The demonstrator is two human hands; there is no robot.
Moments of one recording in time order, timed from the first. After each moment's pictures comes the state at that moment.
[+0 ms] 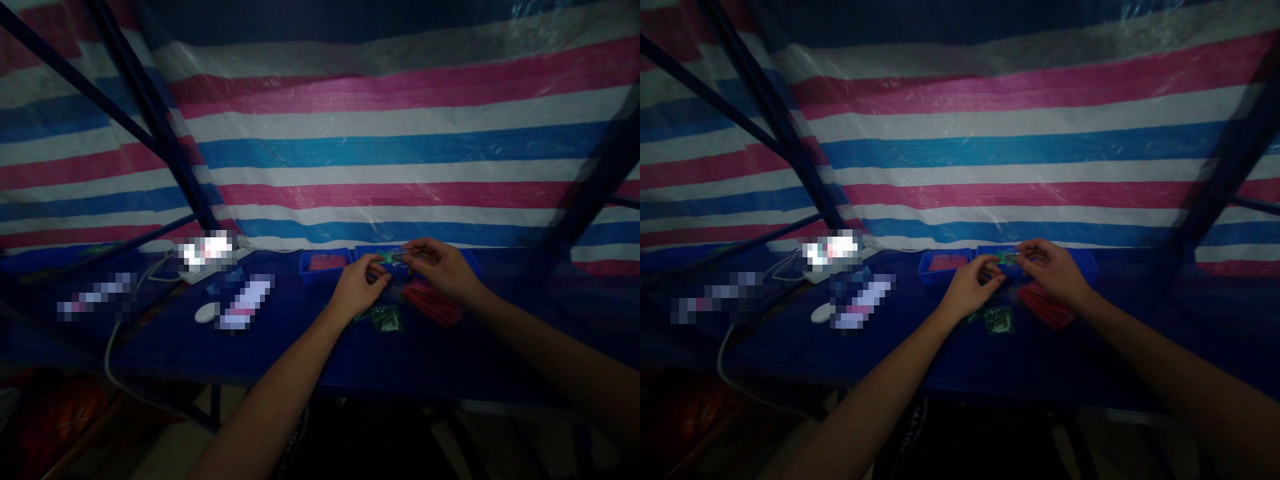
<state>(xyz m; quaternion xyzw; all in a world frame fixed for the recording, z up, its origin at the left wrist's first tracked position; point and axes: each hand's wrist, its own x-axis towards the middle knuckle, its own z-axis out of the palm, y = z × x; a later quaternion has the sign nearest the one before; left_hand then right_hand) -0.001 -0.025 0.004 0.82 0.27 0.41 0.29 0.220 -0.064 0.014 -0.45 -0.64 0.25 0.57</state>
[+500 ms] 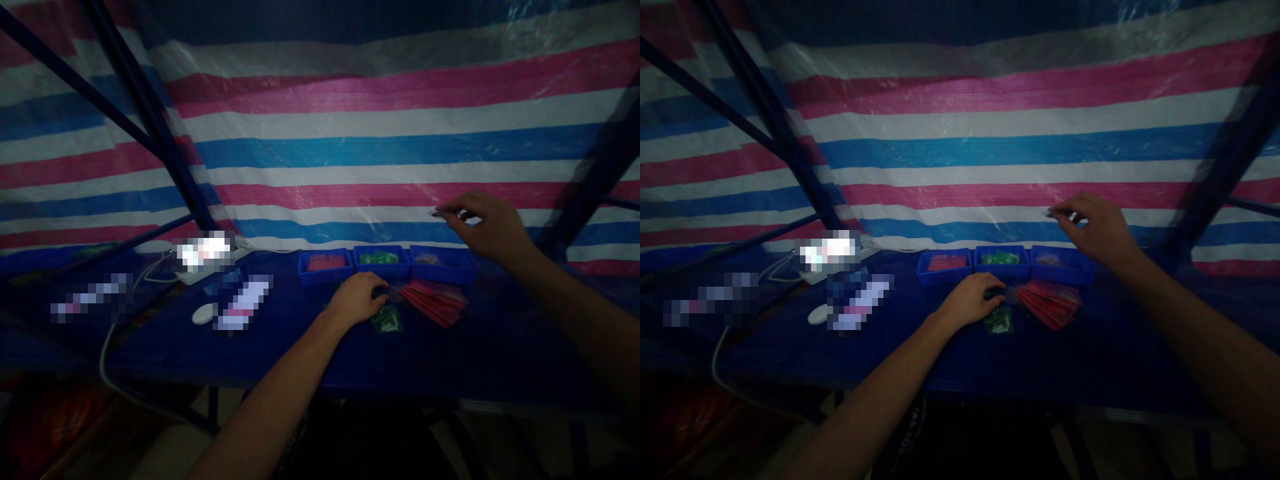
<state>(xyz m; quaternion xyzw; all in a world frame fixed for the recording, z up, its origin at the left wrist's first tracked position) -0.010 -0.022 -0.009 0.93 0.26 0.24 0.09 0.290 -0.066 0.090 -0.51 -0.72 -0.17 0.44</state>
